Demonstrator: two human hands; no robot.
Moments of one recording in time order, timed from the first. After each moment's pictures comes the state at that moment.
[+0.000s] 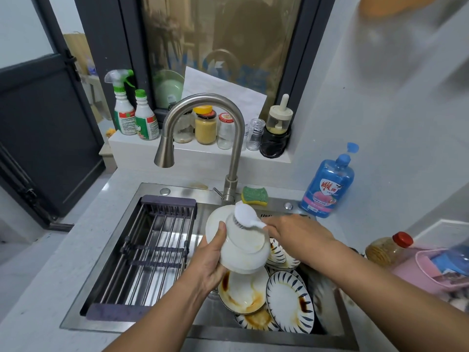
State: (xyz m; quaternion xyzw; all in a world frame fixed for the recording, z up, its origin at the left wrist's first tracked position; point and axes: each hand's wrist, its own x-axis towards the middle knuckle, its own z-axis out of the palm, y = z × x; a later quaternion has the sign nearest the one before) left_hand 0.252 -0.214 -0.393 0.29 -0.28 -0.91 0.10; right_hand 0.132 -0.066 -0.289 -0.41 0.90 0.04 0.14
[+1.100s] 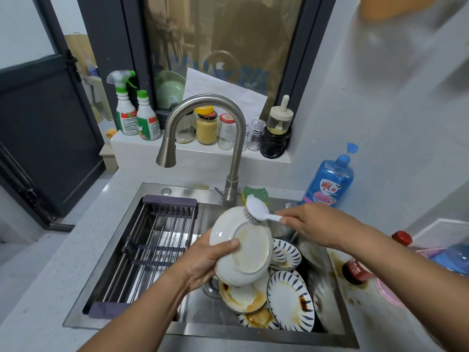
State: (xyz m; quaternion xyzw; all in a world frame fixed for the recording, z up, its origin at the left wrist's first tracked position) left_hand 0.273 -0.241 -0.394 0.19 -0.45 -0.87 -0.01; right_hand 0.113 -0.044 -0.252 -0.39 0.90 -0.01 0.19
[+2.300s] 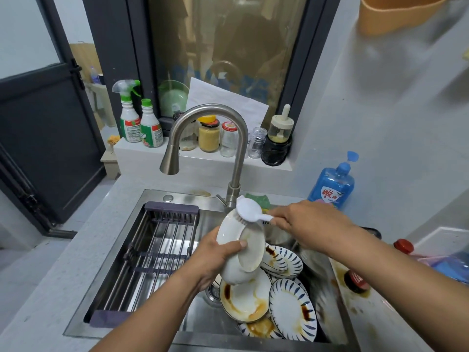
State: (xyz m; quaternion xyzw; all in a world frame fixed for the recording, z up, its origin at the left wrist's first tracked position) left_hand 0.262 -0.238 -0.377 0.21 -0.56 -0.80 0.04; right_hand 0.145 -0.072 -0.220 -0.43 0.90 0.09 0.08
